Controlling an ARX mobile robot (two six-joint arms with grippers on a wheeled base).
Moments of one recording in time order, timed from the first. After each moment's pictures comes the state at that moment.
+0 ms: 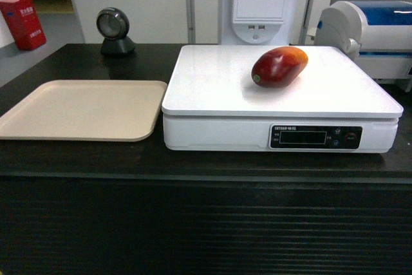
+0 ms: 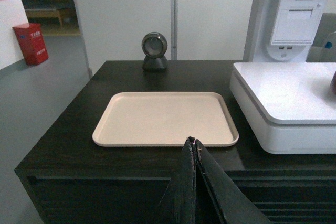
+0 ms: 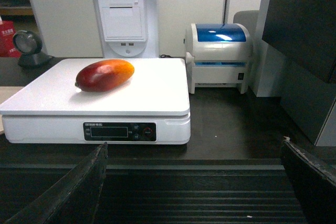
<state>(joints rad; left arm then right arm) 0.00 0.33 0.01 0.33 0.00 -0.01 0.00 0.00 0.01 0.00 0.00 0.00</state>
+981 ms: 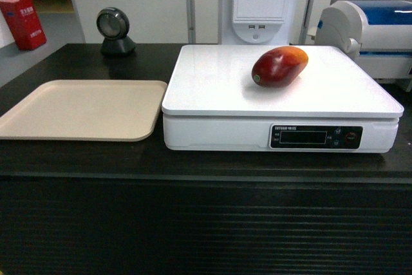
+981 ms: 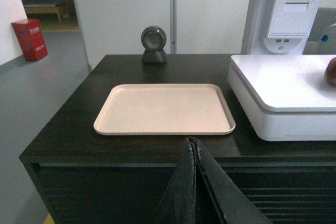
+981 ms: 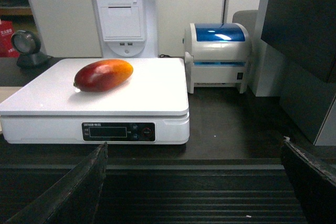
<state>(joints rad) 0.00 0.01 0.01 -0.01 0.00 -0.01 0.00 0.00 0.01 0.00 0.00 0.00</state>
